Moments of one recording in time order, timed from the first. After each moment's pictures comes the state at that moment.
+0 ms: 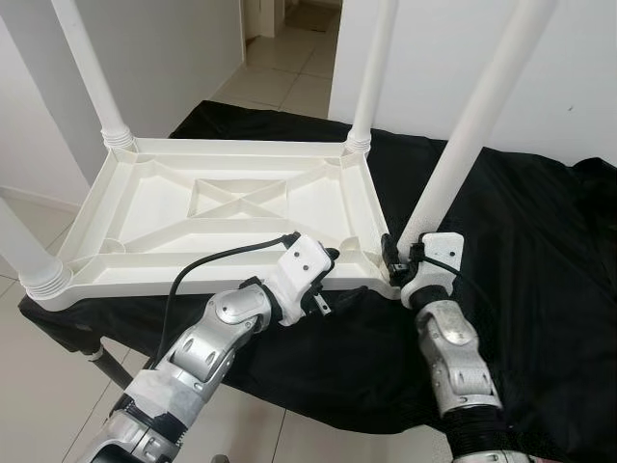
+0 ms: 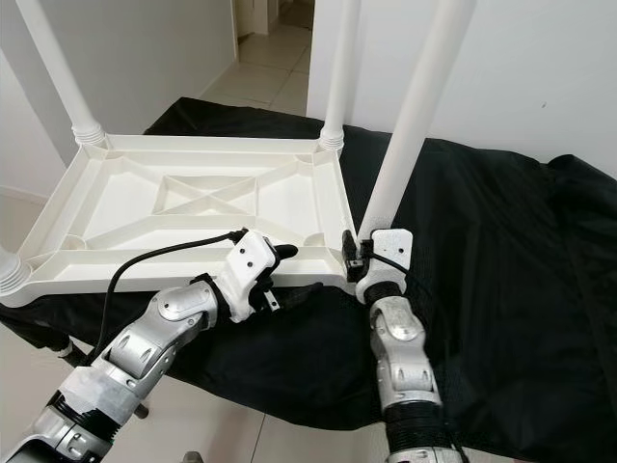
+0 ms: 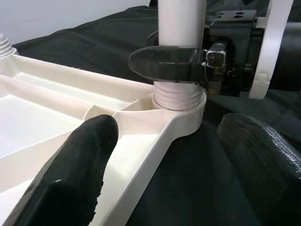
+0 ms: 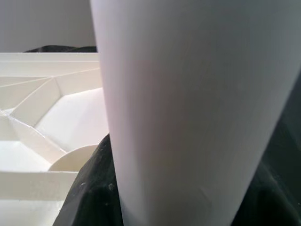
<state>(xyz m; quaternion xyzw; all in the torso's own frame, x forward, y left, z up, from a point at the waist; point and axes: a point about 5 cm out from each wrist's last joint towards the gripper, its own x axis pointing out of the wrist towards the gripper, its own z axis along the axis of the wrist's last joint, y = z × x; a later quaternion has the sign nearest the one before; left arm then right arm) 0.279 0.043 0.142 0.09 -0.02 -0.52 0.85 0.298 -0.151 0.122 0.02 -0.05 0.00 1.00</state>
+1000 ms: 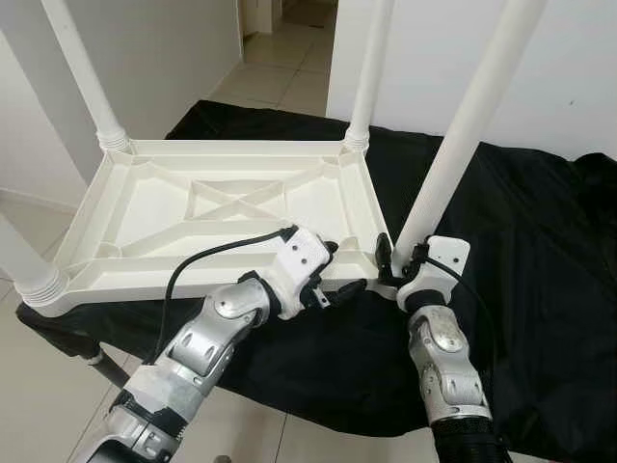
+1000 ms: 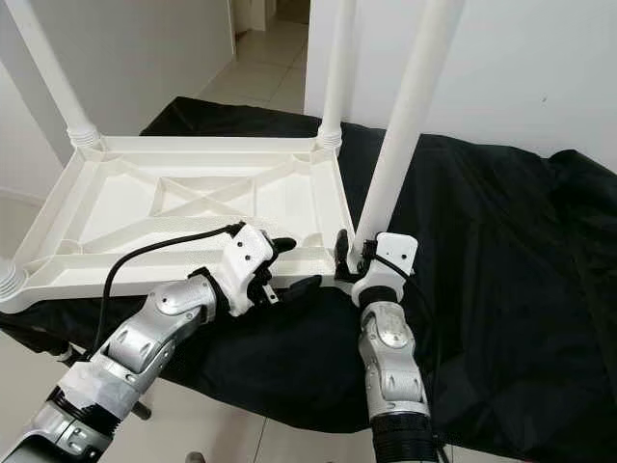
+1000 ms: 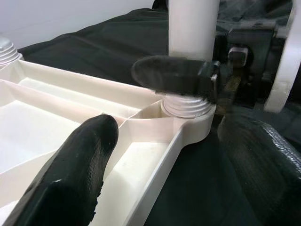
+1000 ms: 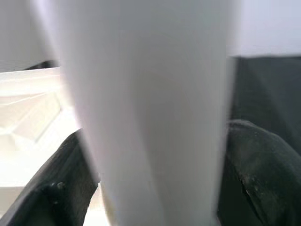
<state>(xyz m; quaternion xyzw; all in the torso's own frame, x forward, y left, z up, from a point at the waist) 0.283 0.048 0.148 0.10 -0.02 -0.52 0.85 0.292 -0.157 0.129 0.04 -0.07 0.02 1.00</state>
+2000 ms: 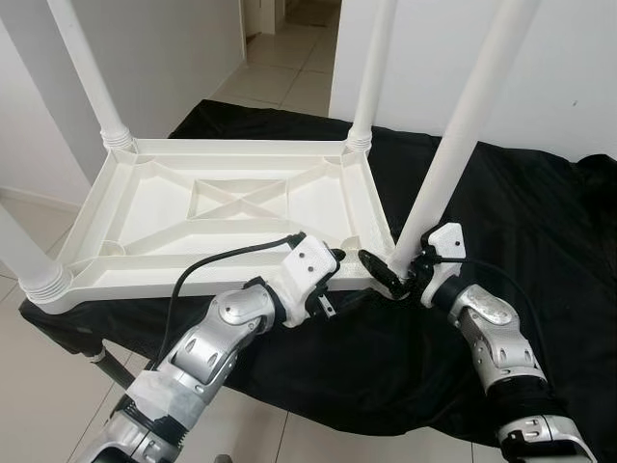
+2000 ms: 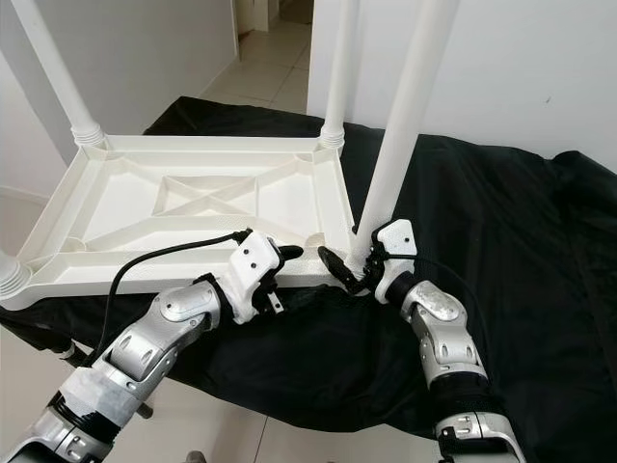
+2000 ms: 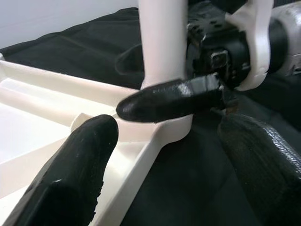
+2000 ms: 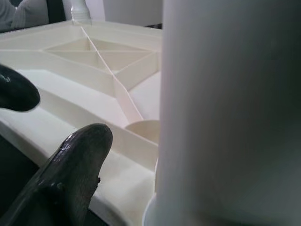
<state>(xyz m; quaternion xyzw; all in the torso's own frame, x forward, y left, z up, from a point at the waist) 0.273 0.037 0.148 0.09 -0.02 -0.54 0.84 0.314 -0.178 0.124 -0.05 -0.02 0.32 0.95</state>
